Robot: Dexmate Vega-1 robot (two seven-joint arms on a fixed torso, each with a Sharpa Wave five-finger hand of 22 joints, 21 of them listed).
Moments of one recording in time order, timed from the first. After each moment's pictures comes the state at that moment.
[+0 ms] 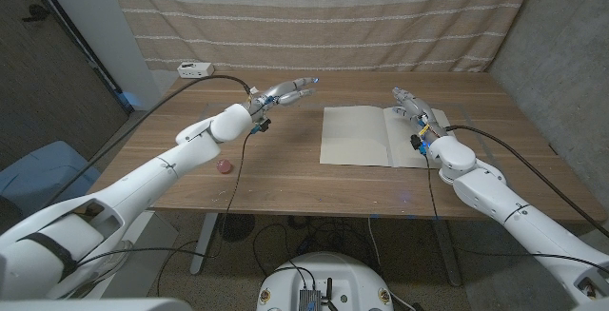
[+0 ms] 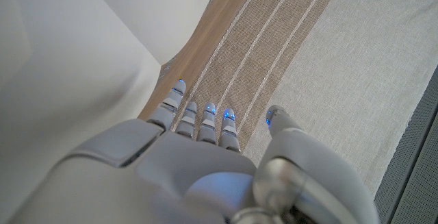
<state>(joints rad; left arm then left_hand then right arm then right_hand) 0.55 0.67 0.68 -1.47 0.19 -0.22 -0.05 0.18 0.13 0.57 0.04 0.18 0.08 -0.10 0.20 0.17 0.00 -0.04 0.23 0.18 0.01 0.04 0.18 0.17 0.04 0.13 0.24 0.19 -0.92 -0.66 -0.39 -1.57 0.43 0.09 -0.19 0.39 0.19 0.37 -0.01 0.19 0.13 -0.04 0.20 0.18 0.11 0.08 0.21 0.18 0.04 0.09 0.21 0.19 0.21 0.08 0.20 0.17</state>
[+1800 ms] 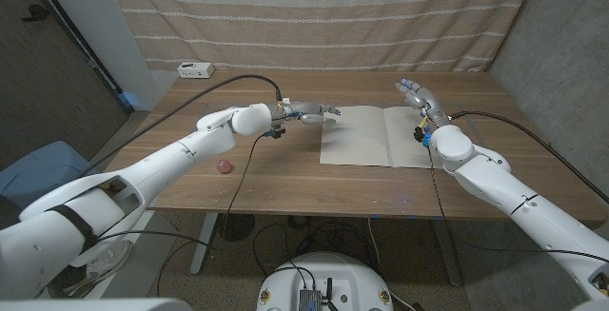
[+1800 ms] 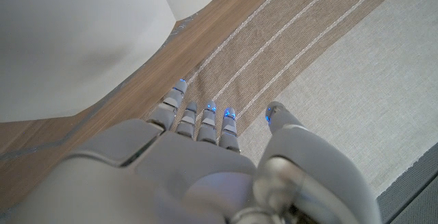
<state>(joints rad) 0.41 0.61 0.84 -1.38 0.36 -0.26 -0.29 0.20 0.14 0.58 0.03 0.18 0.10 -0.10 0.20 0.17 0.01 -0.04 0.22 0.18 0.00 0.02 0.18 0.17 0.04 0.12 0.23 0.19 -0.91 -0.73 -0.40 -1.75 0.25 -0.19 -0.36 0.42 0.19 0.40 -0.02 0.18 0.14 -0.04 0.20 0.18 0.13 0.07 0.21 0.18 0.05 0.08 0.21 0.19 0.22 0.08 0.20 0.17</state>
